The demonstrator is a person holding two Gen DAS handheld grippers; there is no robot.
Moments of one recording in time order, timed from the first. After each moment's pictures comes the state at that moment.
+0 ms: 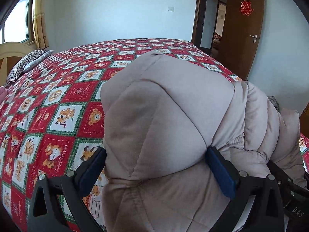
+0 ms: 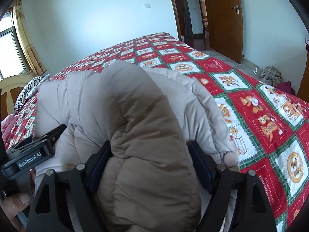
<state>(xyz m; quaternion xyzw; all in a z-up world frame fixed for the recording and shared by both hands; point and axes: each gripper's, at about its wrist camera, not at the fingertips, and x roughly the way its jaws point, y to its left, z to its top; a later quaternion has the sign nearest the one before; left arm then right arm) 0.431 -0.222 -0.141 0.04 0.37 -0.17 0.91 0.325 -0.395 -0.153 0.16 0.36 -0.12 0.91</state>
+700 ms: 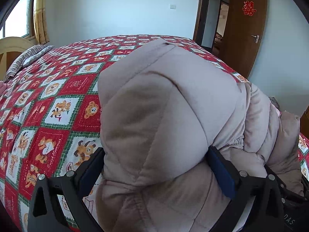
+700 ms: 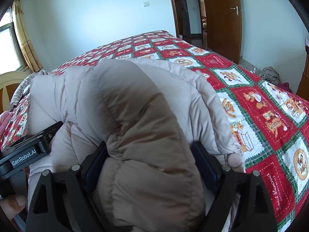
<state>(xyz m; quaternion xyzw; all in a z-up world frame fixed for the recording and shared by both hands) 0.436 -0.222 -0.156 0.03 0.38 -0.16 0.91 0.331 -0.389 -0.169 0.14 0.36 -0.14 0.91</state>
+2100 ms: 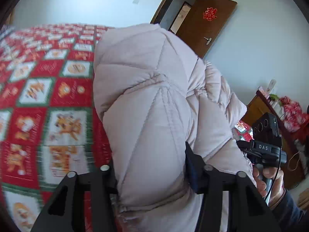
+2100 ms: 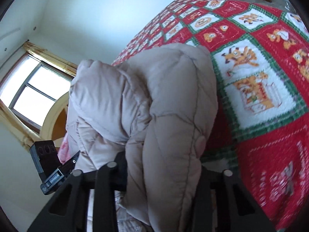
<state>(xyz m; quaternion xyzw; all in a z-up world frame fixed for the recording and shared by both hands) 0.375 -0.161 -0.114 -0.05 0.39 -0.37 0.84 0.298 -0.448 -0.181 0.39 0.37 0.12 0.83</state>
